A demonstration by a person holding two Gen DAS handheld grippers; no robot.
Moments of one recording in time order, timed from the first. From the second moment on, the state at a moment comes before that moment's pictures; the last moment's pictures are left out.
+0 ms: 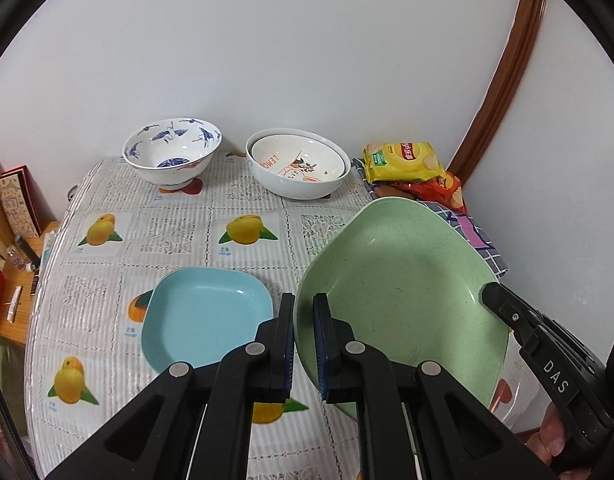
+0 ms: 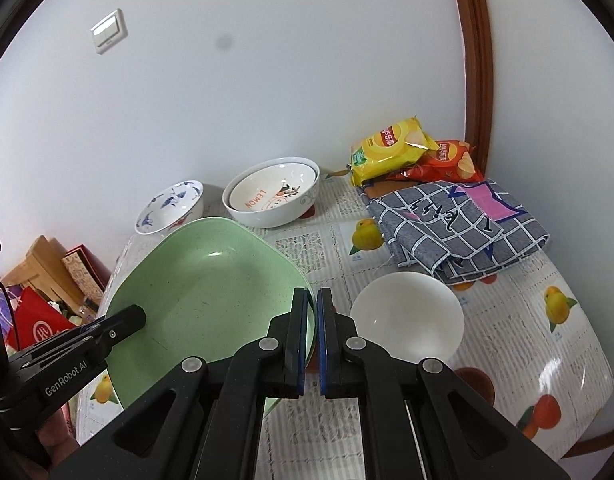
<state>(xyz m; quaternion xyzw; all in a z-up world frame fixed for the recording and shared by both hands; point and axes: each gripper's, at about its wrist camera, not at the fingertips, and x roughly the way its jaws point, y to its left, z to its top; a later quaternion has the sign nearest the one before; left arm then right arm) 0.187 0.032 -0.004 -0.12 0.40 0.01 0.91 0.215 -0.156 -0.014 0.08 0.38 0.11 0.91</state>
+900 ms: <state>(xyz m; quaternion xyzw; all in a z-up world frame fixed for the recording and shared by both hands) 0.144 0.064 0.004 -0.14 0.38 0.03 0.91 0.179 -0.122 0.005 0.07 0.37 0.13 0.92</state>
